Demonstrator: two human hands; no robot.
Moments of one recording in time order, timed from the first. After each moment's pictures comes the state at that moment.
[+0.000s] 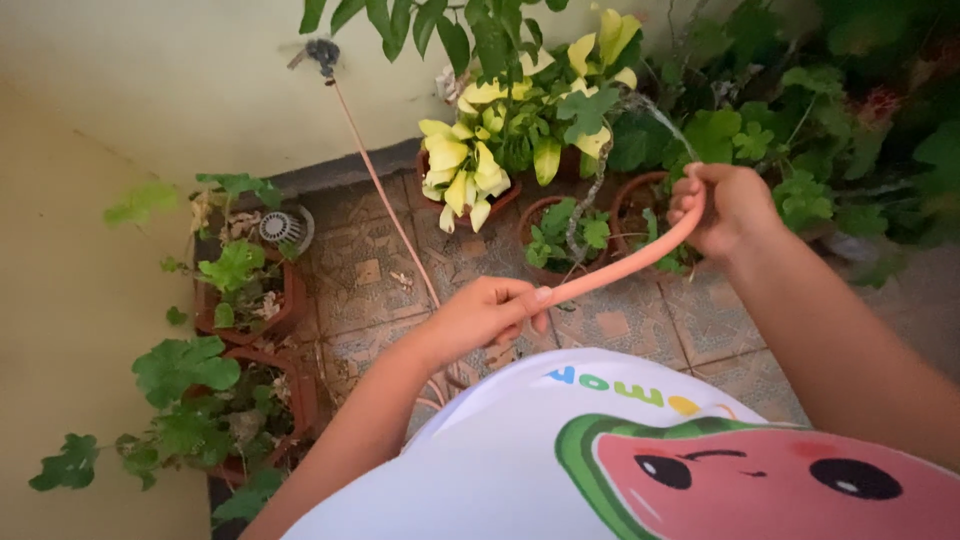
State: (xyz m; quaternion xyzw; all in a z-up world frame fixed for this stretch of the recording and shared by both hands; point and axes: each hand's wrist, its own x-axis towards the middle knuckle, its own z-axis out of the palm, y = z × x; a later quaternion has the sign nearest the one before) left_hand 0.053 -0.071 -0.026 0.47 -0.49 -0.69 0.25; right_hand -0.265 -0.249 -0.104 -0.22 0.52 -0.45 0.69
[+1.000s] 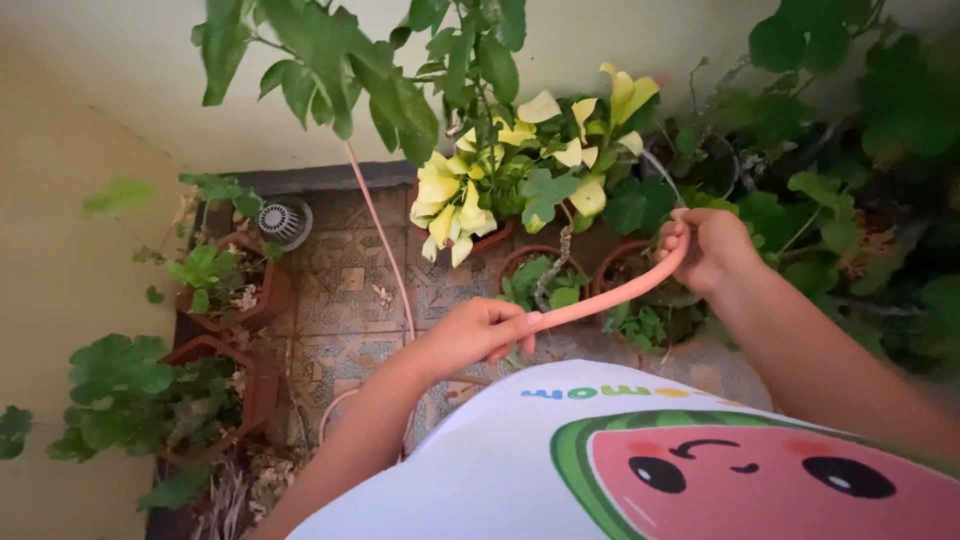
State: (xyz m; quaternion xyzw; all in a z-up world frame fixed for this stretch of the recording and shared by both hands) left_hand -0.064 -0.207 -0.018 0.53 -0.47 -0.65 0.29; right_hand -0.353 -0.423 -0.132 -0.21 0.54 -0.36 0.73
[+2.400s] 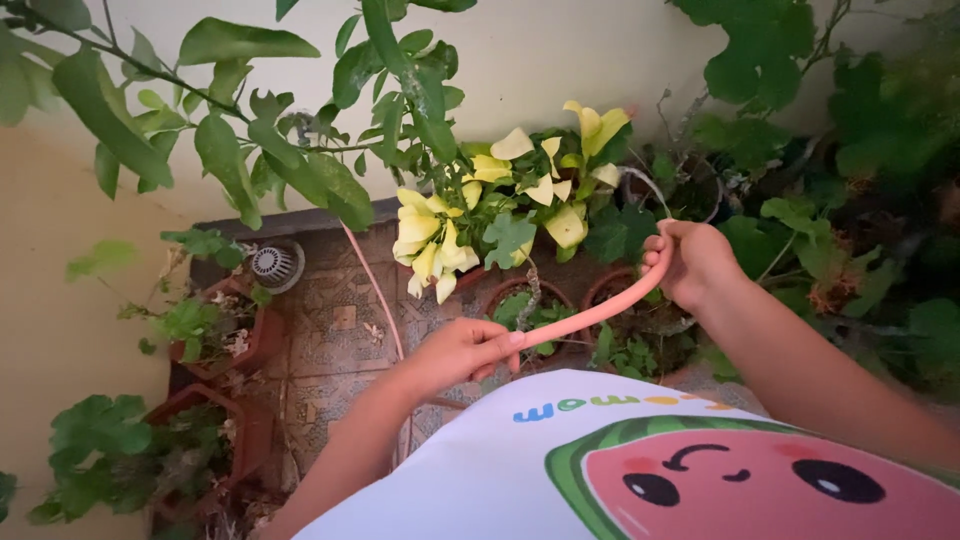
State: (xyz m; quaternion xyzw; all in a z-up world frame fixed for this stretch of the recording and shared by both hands) left_hand -0.100 -0.276 -0.018 0.57 -0.44 -0.65 0.25; right_hand -0.371 -0.464 -0.091 -0.22 0.56 -0.36 0.71
